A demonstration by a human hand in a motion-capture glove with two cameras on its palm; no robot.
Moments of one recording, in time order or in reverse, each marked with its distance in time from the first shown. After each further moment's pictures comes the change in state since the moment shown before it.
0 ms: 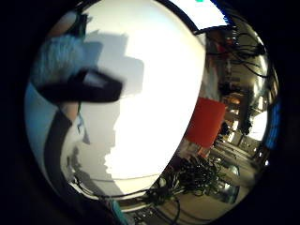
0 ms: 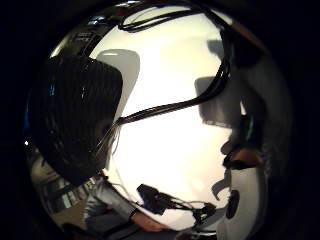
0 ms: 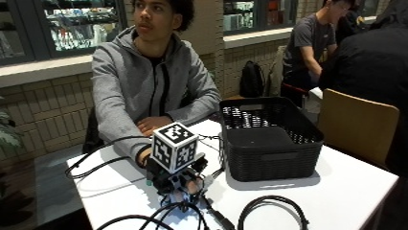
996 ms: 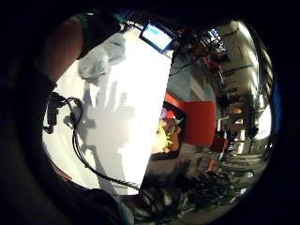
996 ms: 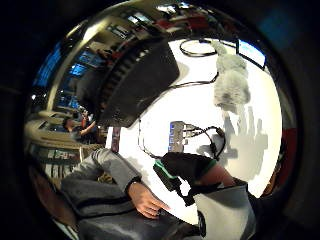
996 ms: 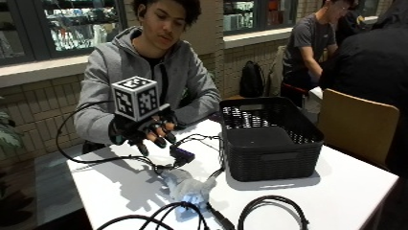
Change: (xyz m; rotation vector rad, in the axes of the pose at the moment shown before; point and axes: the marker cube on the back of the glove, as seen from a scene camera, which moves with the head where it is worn) arm 0.005 0.139 -0.079 0.164 -0.094 -0.137
